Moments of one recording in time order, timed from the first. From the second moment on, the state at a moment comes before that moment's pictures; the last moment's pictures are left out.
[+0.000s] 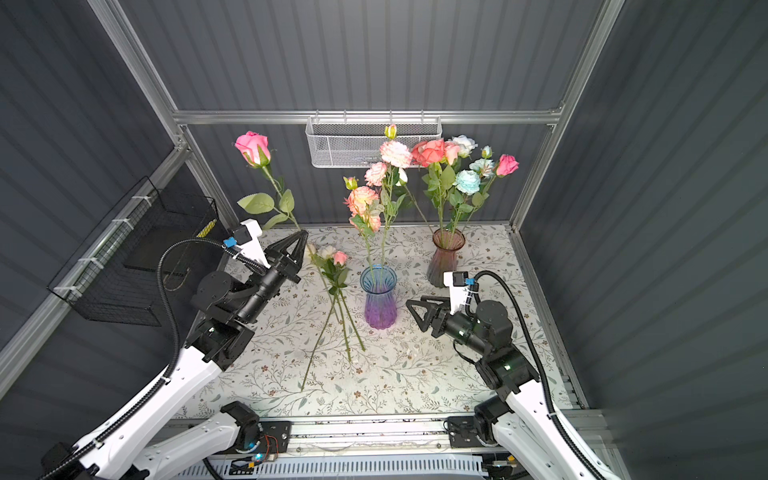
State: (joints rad) left arm -0.57 0.99 0.92 0.38 0.07 -0.43; right arm 0.40 0.63 0.54 -0.04 -0.46 0.60
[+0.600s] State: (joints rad) left arm -0.72 1.32 1.26 0.62 0.09 -0.25; right arm 0.40 0.53 0.54 -0.12 -0.37 0.58
